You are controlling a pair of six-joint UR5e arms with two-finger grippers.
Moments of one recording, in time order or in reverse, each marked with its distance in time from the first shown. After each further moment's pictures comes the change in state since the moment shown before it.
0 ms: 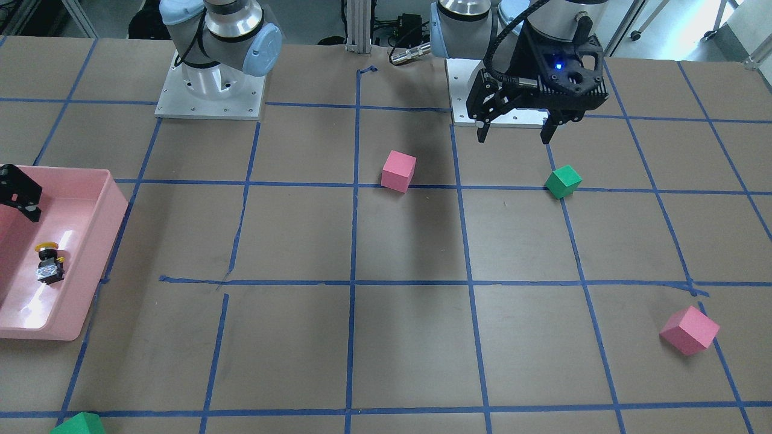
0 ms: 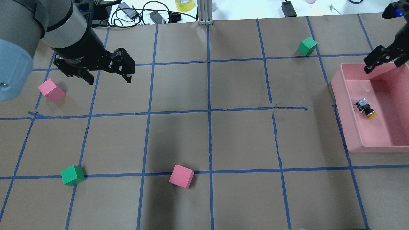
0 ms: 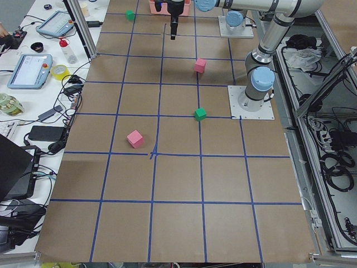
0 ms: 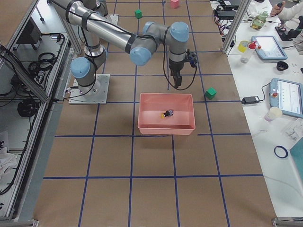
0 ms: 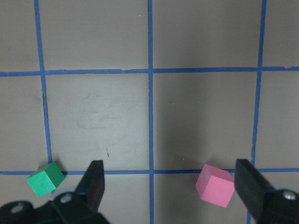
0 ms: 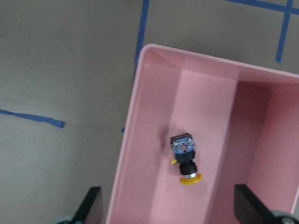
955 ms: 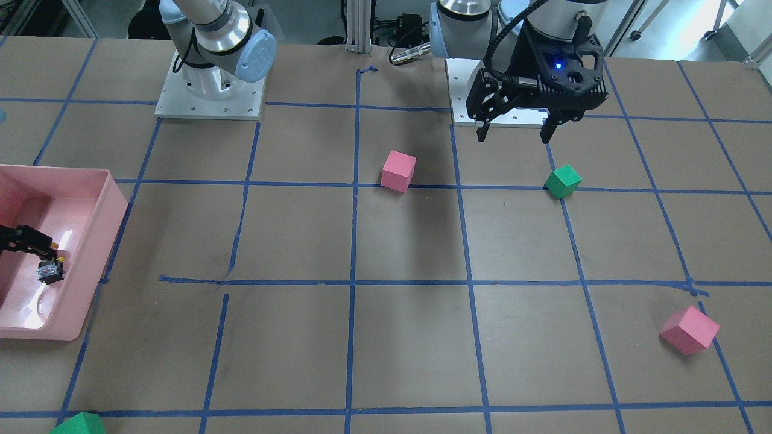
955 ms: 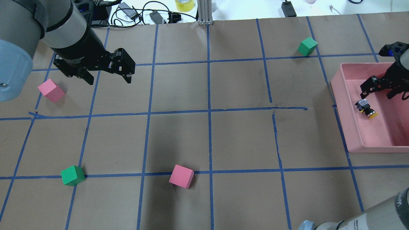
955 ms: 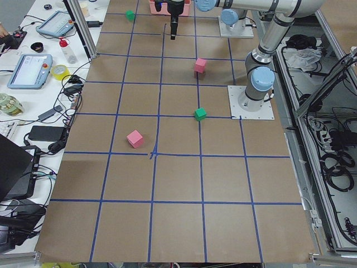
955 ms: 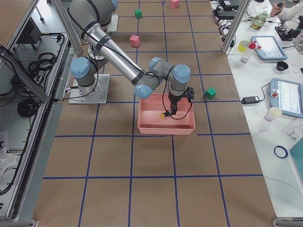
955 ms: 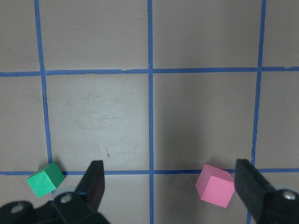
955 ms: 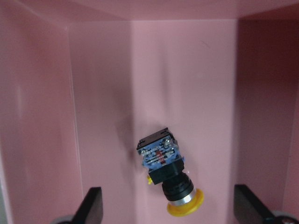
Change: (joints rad) left arm 0.000 0.000 0.000 -0.001 0.000 0.000; right arm -0.084 0.185 0.117 -0.170 -0.006 0.126
